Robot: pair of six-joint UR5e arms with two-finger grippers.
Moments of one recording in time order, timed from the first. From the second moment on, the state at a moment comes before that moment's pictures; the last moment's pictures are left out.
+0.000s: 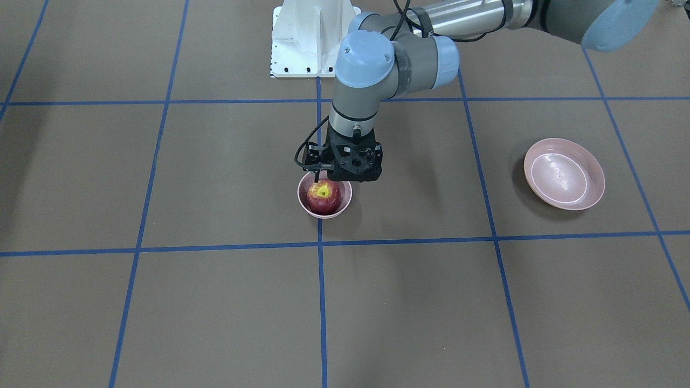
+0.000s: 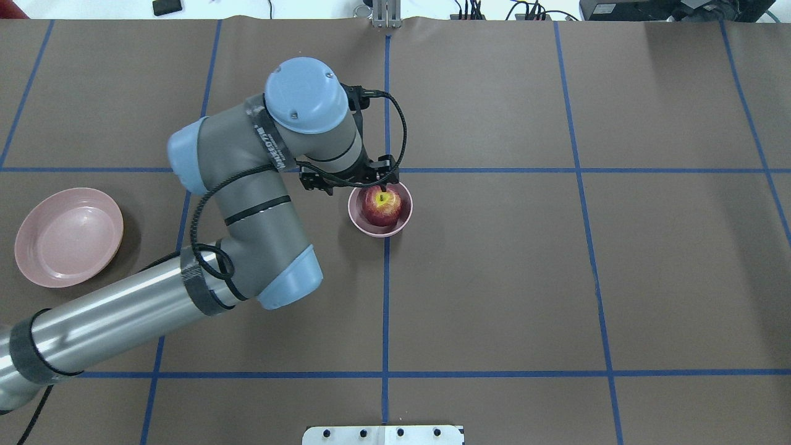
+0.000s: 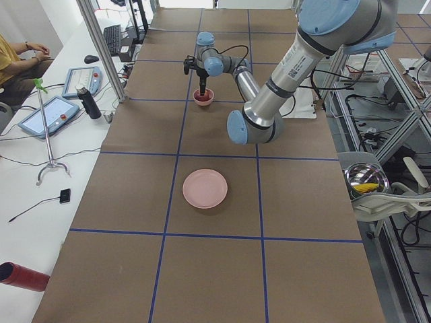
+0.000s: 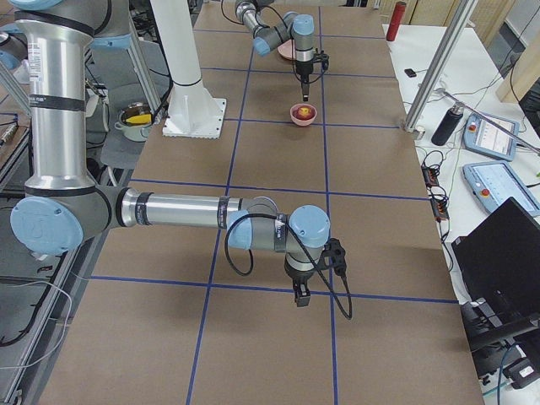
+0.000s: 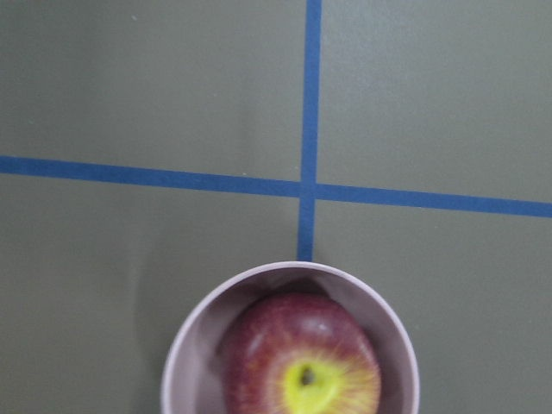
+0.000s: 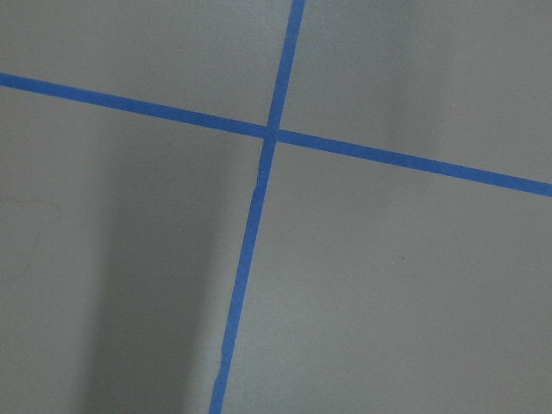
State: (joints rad) left arm -0.63 -2.36 -1.59 -1.61 -1.91 -1.16; right arm 1.58 -1.62 1.61 -1.59 2.32 -0.22
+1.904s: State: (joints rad) left arm -1.60 -1.53 -1.65 -1.56 -2.32 0.16; right arm 1.62 -1.62 1.62 -1.59 2.31 -0.22
